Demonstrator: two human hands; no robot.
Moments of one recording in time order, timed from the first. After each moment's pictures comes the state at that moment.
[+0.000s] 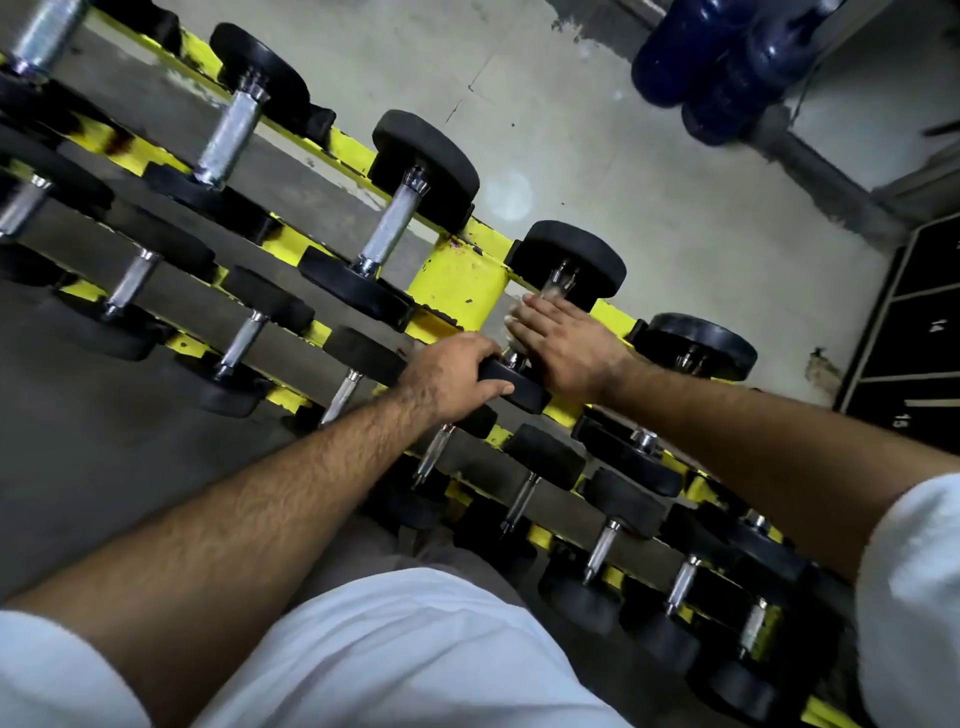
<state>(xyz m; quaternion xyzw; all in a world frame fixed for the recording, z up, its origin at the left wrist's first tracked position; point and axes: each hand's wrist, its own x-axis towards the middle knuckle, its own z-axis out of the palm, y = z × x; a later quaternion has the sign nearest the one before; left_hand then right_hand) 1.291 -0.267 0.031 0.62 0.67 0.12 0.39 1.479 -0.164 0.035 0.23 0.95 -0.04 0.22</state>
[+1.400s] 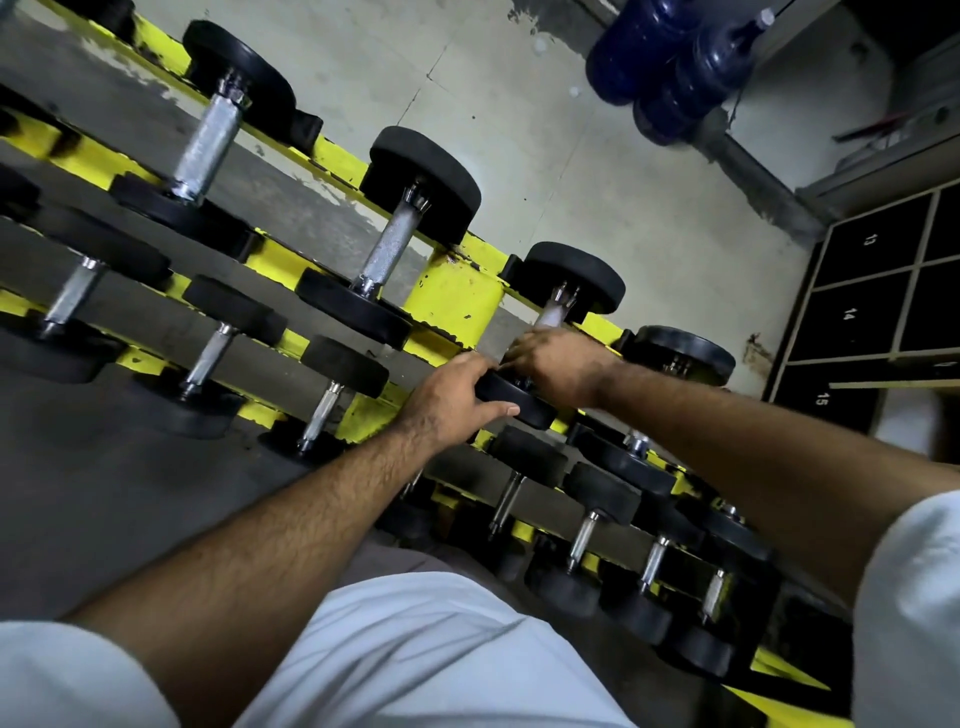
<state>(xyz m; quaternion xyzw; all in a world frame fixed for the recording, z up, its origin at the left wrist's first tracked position) 1.275 -0.273 0.010 0.56 0.63 0.23 0.48 1.442 -0.162 0.048 0.17 0.94 -0.12 0.26</state>
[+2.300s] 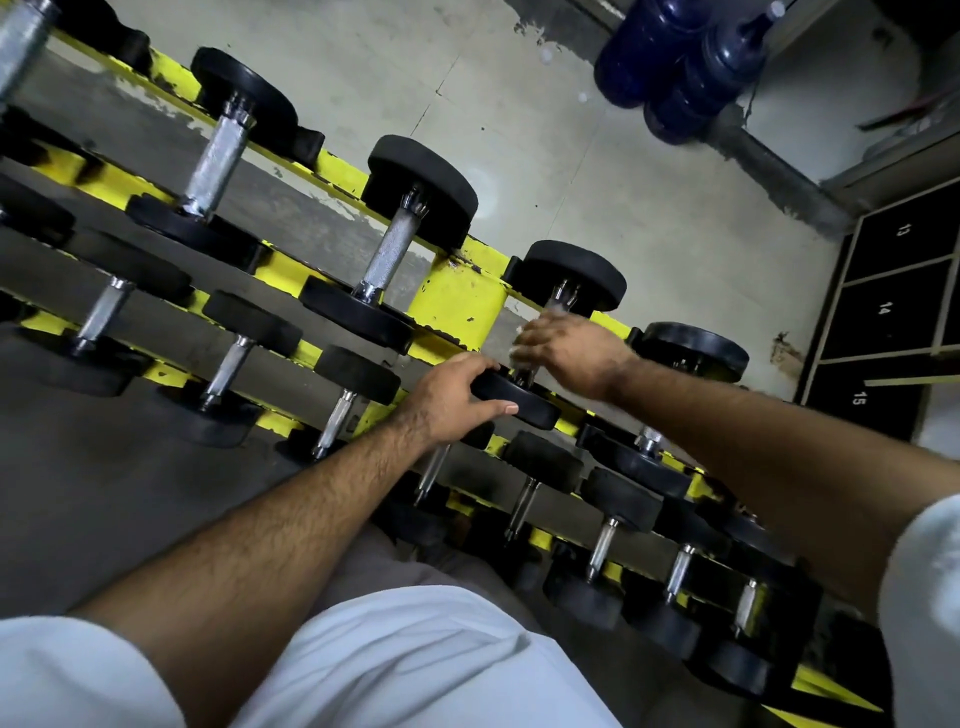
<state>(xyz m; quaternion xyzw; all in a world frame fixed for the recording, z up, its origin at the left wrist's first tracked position) 1.271 -0.273 0.007 0.54 0.63 0.24 0.50 1.463 -0.148 0.039 0.21 0.95 -0.08 0.20</state>
